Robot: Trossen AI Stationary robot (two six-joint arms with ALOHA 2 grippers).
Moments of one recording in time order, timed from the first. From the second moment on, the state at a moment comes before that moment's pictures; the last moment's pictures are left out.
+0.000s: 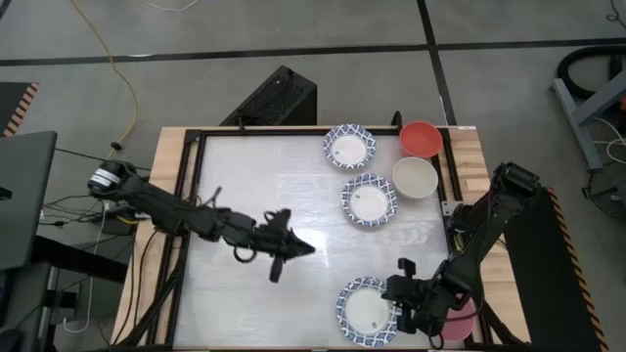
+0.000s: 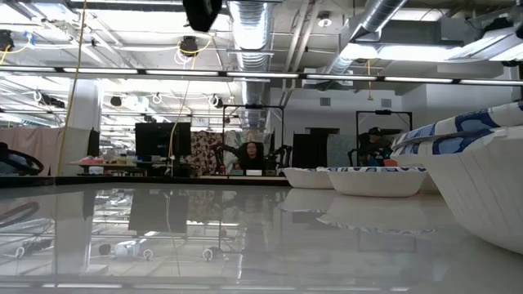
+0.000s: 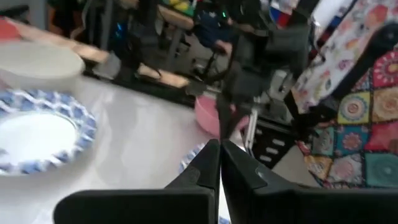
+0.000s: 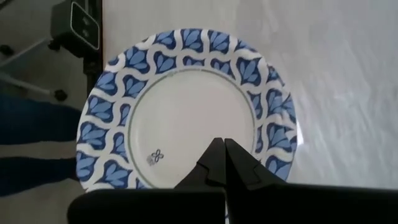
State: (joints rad) left arm -0.33 1.42 0.86 0.46 -0.19 -0.42; right arm 0.94 1.50 0.99 -0.54 0.50 1.03
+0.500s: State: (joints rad) left arm -0.42 1.69 1.01 0.44 -0.09 -0.44; right arm 0.95 1.50 0.99 -0.61 0.43 1.05
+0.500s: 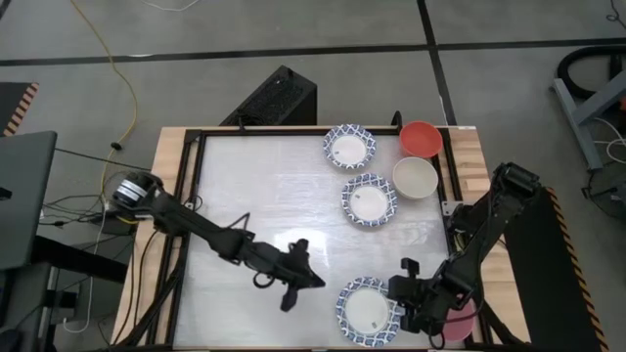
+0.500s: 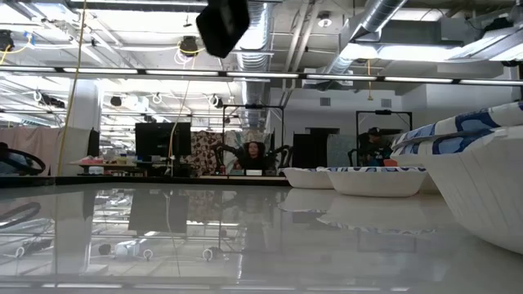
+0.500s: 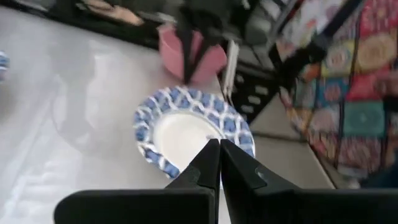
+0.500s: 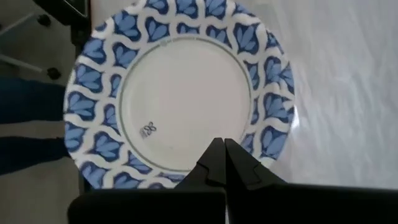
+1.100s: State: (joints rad) left arm -0.36 1.87 1.25 0.31 0.19 -0.32; right arm 1.01 1.50 0.99 -0.70 0.41 1.17
